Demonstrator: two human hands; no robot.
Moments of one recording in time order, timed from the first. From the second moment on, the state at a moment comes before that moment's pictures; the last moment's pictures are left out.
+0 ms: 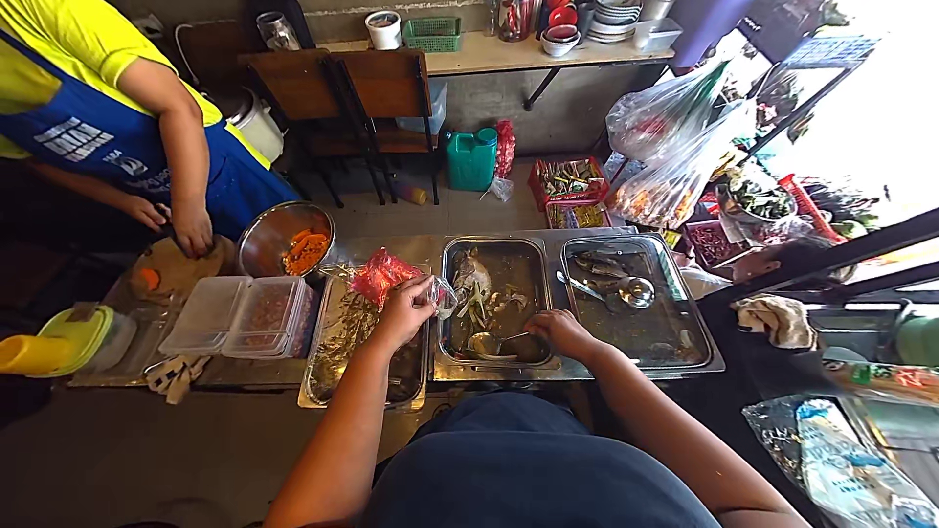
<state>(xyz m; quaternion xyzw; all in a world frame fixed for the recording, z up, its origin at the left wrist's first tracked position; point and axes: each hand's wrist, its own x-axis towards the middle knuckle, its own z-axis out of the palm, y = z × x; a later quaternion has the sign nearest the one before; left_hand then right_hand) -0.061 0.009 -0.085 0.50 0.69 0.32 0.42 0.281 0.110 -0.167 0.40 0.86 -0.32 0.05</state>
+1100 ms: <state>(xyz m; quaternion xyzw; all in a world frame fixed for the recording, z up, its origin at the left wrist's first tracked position) -0.055 0.007 -0.082 0.51 0.68 0.32 0.42 0.267 0.096 -0.170 0.40 0.86 -0.30 0.07</state>
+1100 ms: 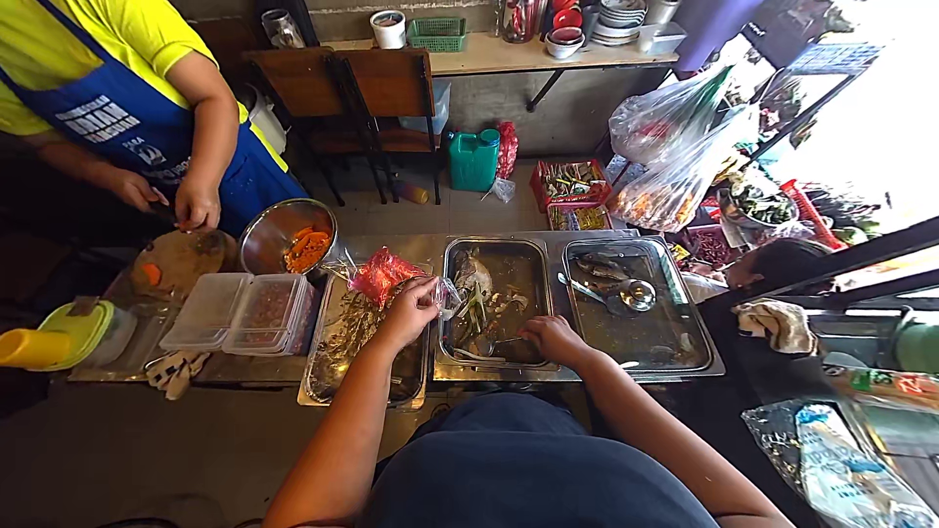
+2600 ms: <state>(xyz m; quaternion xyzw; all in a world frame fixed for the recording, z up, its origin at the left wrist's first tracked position) -0.035 0.043 -0.067 0.56 0.71 0.21 0.36 0.154 0.112 -0.012 0.39 0.91 -0.14 0.06</state>
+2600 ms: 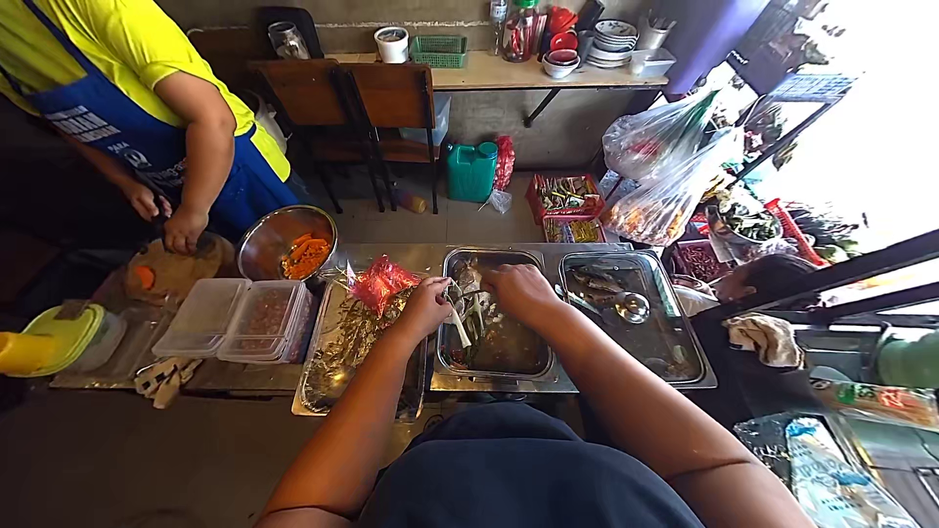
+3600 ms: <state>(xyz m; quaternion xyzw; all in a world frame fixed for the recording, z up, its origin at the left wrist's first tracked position) -0.081 0.033 -0.093 0.36 0.70 0.40 0.46 0.139 0.105 0.006 0.20 0.97 0.09 -0.11</state>
